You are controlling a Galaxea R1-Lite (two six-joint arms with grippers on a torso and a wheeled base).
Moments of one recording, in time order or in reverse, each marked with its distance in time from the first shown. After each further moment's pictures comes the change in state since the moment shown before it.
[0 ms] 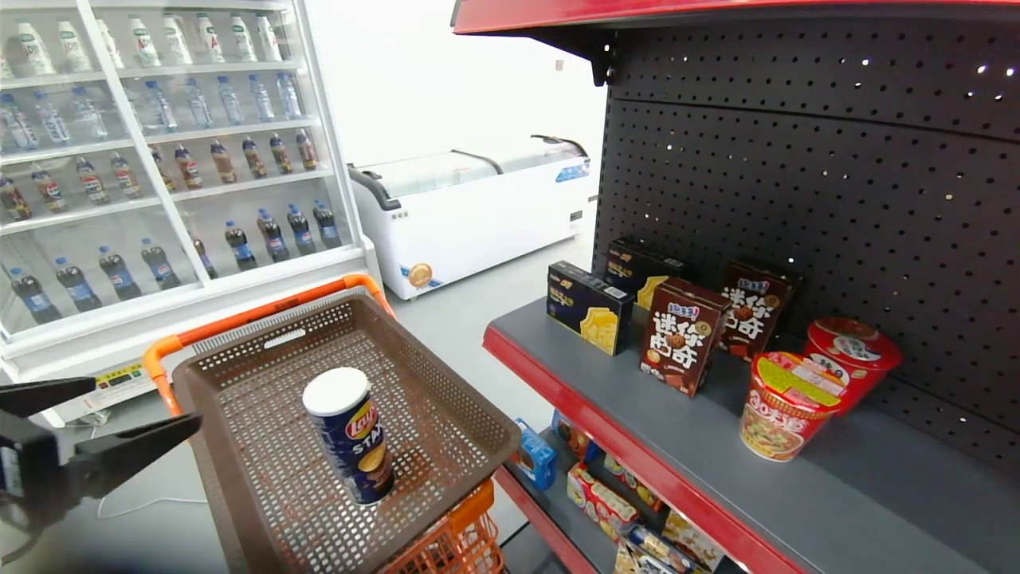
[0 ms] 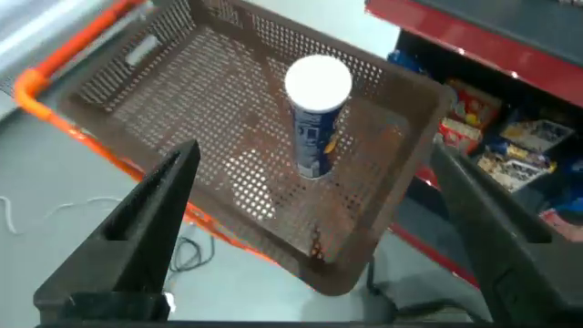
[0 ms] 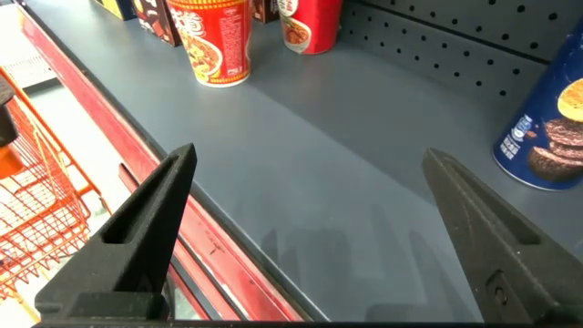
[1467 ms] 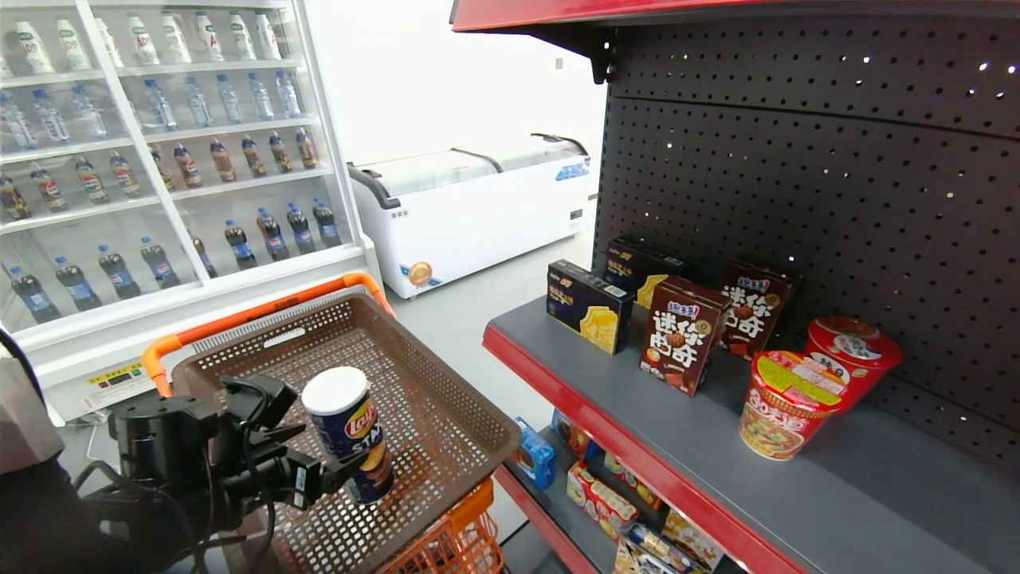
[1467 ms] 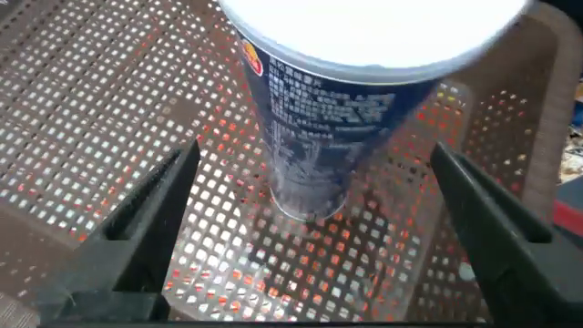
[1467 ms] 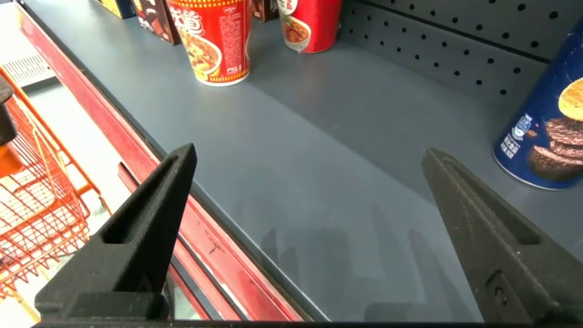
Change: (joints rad) left arm -0.029 0.985 0.438 -1.346 -0.083 0.031; right arm 0.000 0.000 0.000 0.000 0.000 -0.002
